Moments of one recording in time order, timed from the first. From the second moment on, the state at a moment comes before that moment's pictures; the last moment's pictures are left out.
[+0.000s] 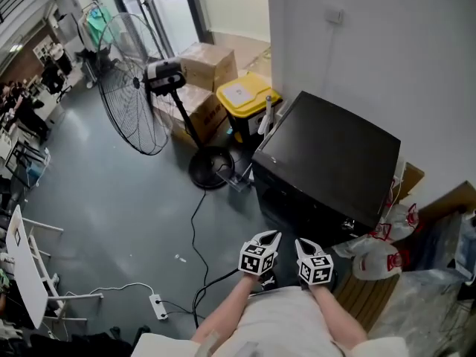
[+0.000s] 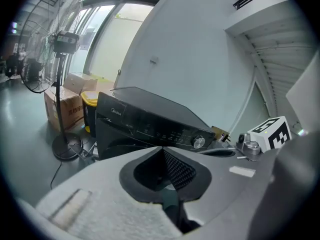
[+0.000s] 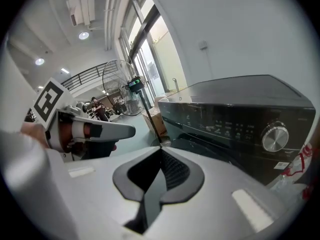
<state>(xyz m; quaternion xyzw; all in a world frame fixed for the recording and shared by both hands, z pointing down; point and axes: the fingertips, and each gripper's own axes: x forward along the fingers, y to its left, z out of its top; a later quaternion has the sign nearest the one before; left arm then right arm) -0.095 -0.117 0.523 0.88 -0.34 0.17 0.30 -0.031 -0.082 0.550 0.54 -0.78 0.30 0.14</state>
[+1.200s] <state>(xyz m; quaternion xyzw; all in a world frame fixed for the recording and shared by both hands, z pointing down) -0.096 -0.122 0.535 0.87 -0.34 0.18 0.32 -0.013 -0.090 0.547 0.55 -0.77 0.30 0.14</state>
